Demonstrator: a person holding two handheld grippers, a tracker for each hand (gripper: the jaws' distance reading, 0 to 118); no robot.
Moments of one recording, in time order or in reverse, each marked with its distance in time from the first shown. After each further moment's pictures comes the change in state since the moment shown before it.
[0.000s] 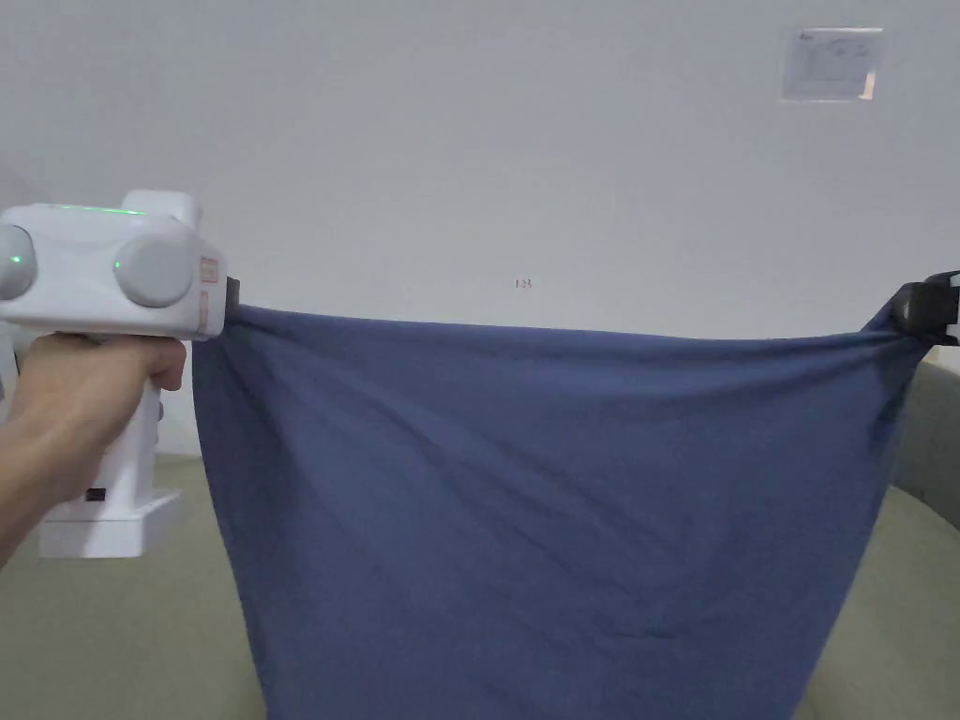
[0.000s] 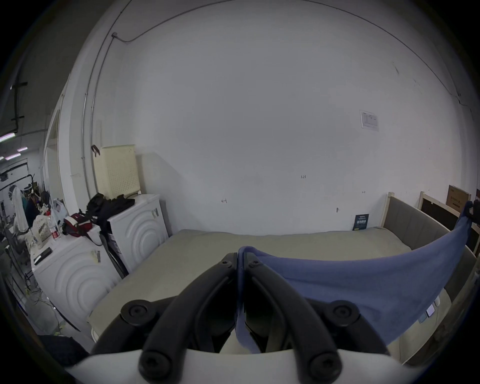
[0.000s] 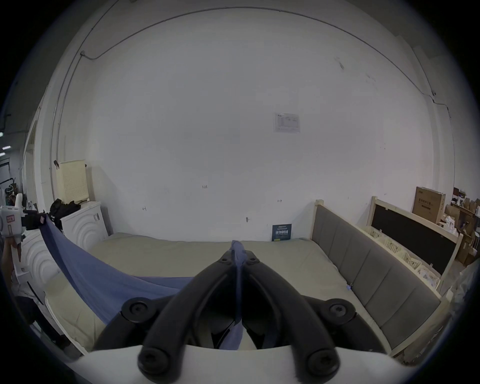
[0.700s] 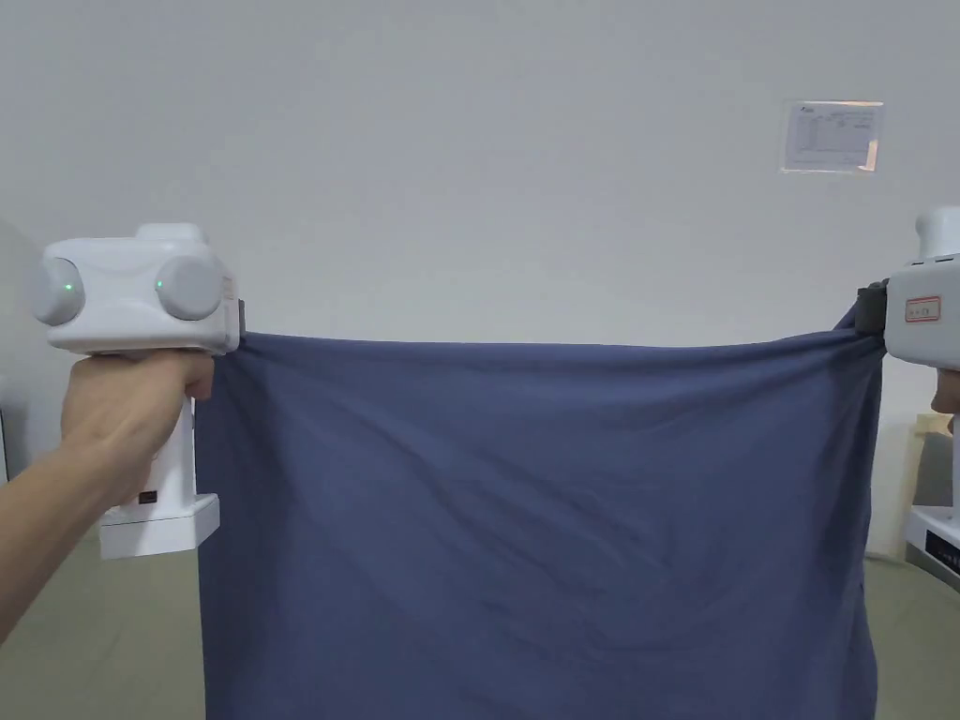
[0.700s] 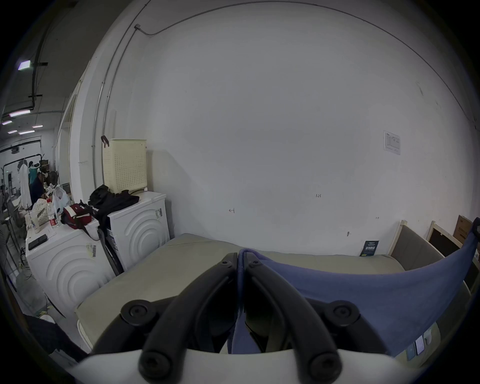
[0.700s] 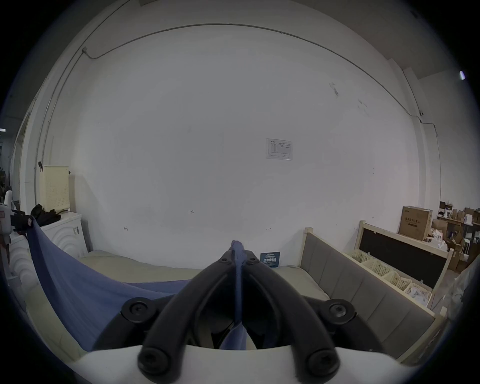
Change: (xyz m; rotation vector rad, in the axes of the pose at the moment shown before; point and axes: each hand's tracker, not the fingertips) left arm 0.007 0.047 -0.082 0.025 0.062 0.129; right arm -0.037 0.053 -0.074 0.129 -0.118 0.042
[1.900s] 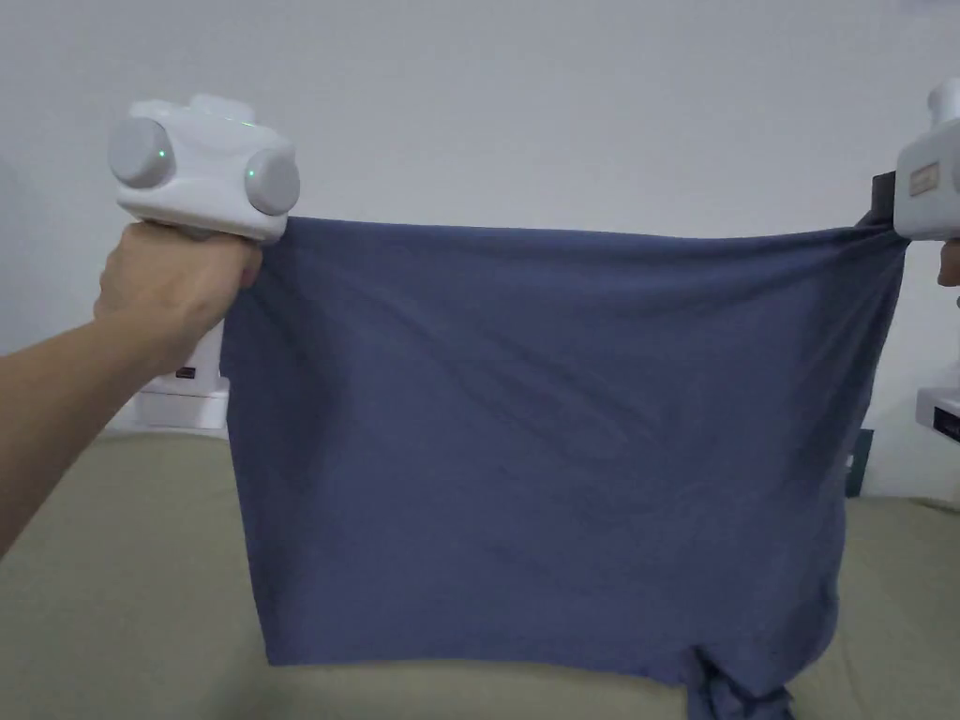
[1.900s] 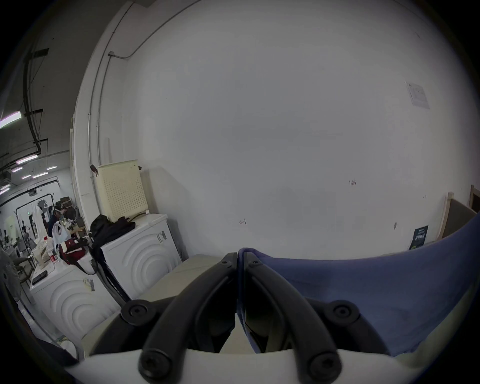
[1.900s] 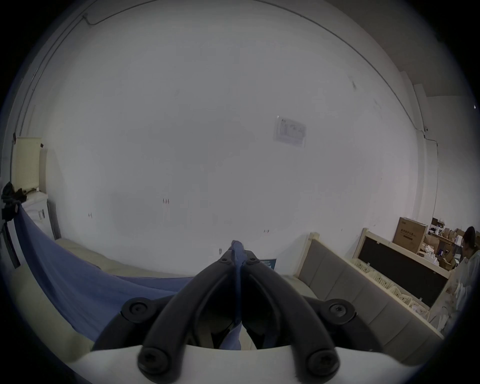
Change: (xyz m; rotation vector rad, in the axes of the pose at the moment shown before) left arm 0.118 -0.027 -0.259 0.025 0.179 -0.189; right arm -0.031 -0.038 -0.280 -0.091 -0.072 0.098
